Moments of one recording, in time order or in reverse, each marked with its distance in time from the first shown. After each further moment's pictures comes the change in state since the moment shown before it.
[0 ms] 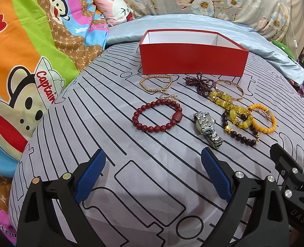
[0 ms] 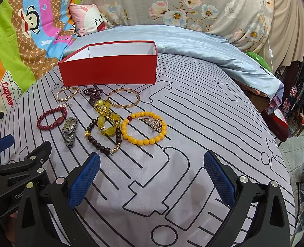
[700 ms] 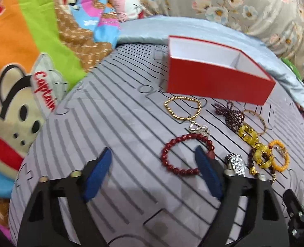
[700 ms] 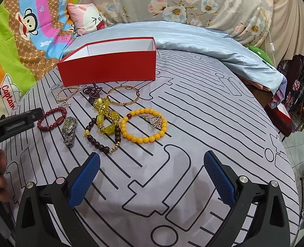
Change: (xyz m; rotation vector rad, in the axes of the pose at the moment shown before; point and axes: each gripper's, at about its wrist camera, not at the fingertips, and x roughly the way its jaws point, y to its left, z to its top) left arm 0.035 0.045 0.047 -0.076 -0.051 -0.023; right arm 0.005 -0.004 0.001 0.026 0.026 0.027
